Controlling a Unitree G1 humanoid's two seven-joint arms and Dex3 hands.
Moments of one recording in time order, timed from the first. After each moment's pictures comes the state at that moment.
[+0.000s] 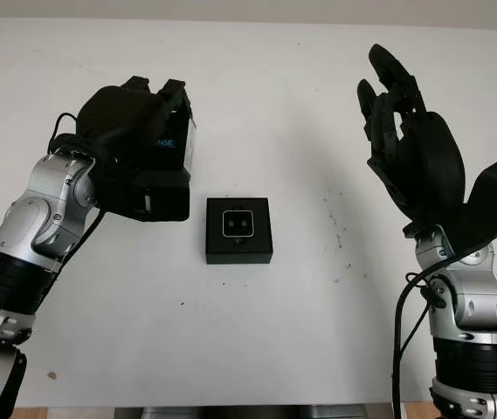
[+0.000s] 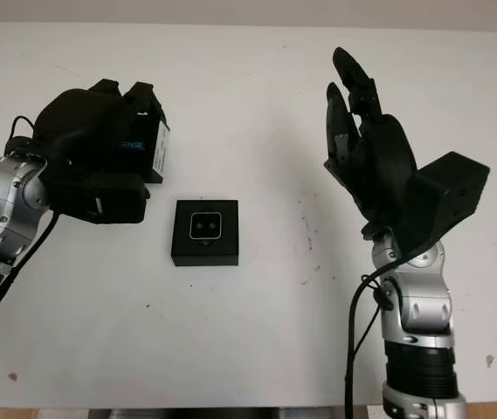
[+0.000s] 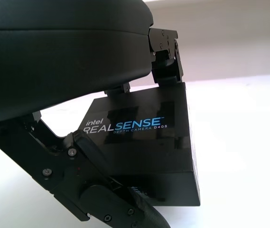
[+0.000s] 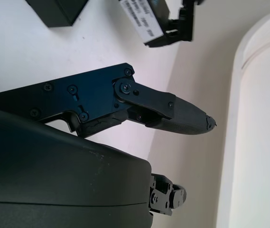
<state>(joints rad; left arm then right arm) -0.71 0.67 -0.25 0.10 0.77 0.05 -0.27 -0.37 -0.23 -0.13 -0.13 0.17 0.18 0.19</state>
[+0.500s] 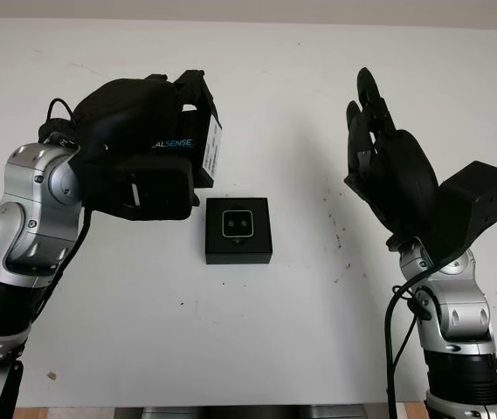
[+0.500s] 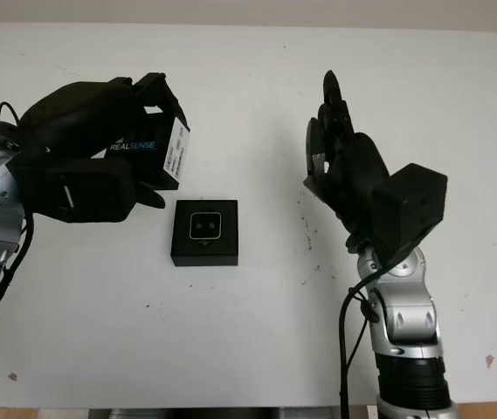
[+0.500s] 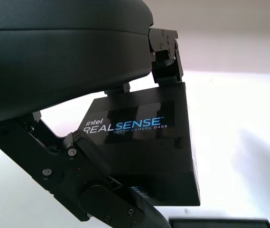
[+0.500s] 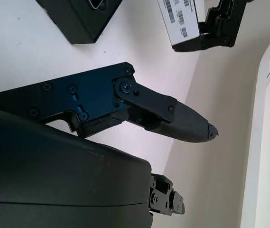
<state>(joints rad) -0.68 0.67 -0.17 -0.20 0.60 0.26 -0.63 -0.33 -0.23 -0.08 -0.16 0.12 0.23 0.18</state>
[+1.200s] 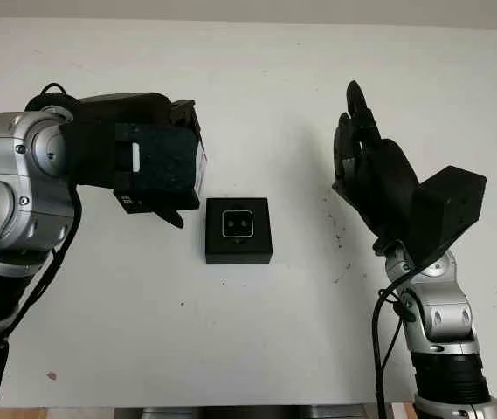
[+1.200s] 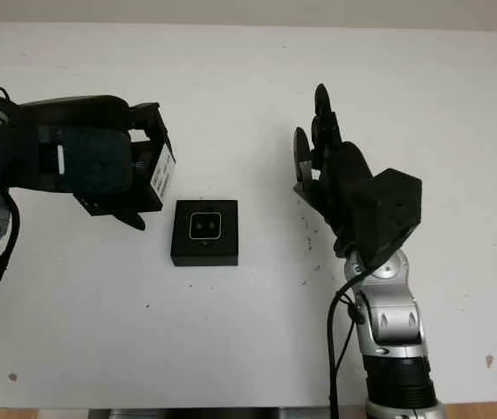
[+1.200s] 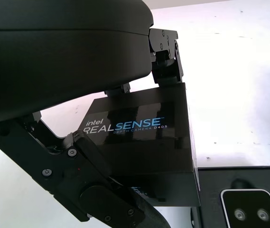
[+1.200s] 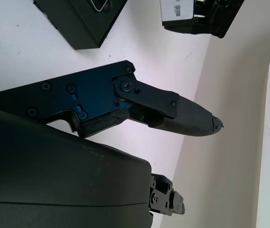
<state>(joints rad) -0.82 0.73 -0.27 -0.26 0.67 0.50 -0.98 -0.34 -0.18 -0.05 -0.12 0.08 0.23 0.14</state>
